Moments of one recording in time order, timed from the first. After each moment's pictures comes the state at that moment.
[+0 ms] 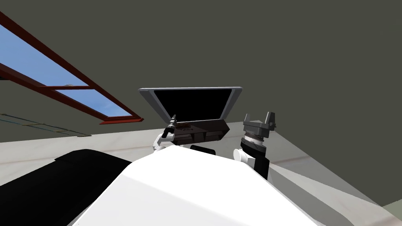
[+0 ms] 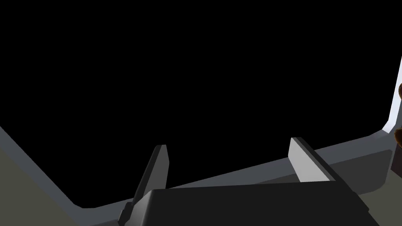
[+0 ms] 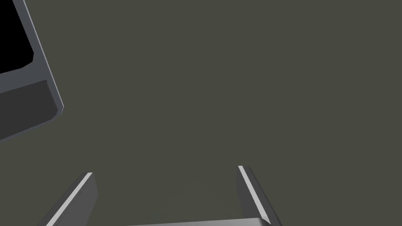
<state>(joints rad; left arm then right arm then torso) 0.31 0.17 0.25 -1.75 -0.01 0.01 0.04 0.53 0.01 0.02 -2.35 -0.08 -0.44 -0.15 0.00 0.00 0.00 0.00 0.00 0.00</state>
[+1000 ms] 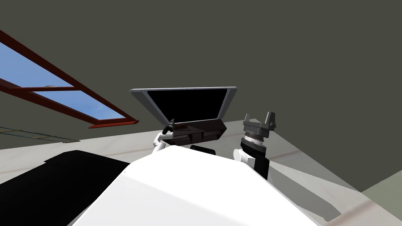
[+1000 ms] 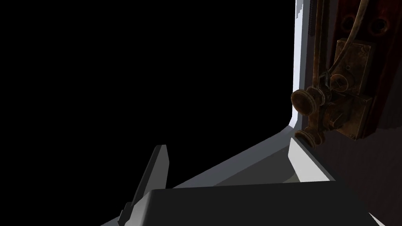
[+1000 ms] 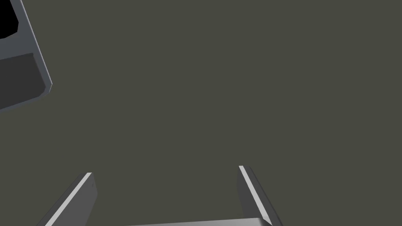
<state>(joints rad) 0.20 0.20 0.33 -1.56 -0.02 0.26 0.07 0.53 0.01 0.02 -2.35 -0.08 -0.44 -0.15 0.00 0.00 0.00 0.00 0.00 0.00</state>
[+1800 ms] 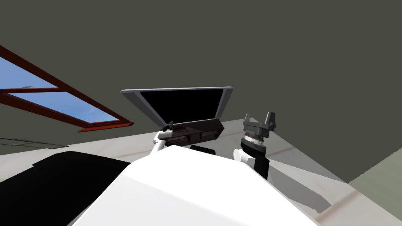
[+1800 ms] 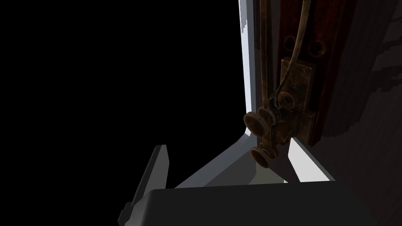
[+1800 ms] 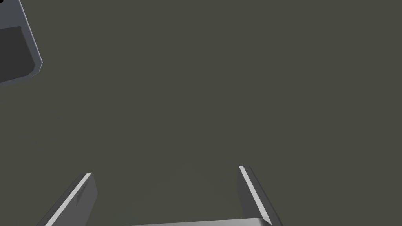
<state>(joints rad) 0.12 0.24 0.38 -1.43 -0.03 0.45 0.09 0.53 0.01 0.02 -2.35 -0.08 -0.44 -0.15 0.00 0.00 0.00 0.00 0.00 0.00</state>
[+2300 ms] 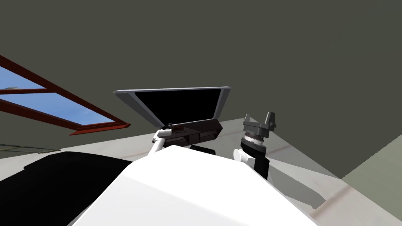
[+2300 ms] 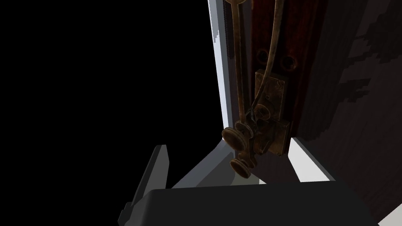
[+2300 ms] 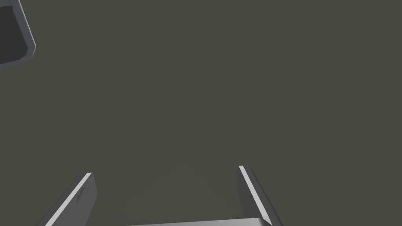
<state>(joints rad) 0.07 0.27 0.41 -1.36 -0.03 0.58 0.10 0.53 0.01 0.02 -2.35 -0.08 -0.44 -0.15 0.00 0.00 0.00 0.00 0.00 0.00</state>
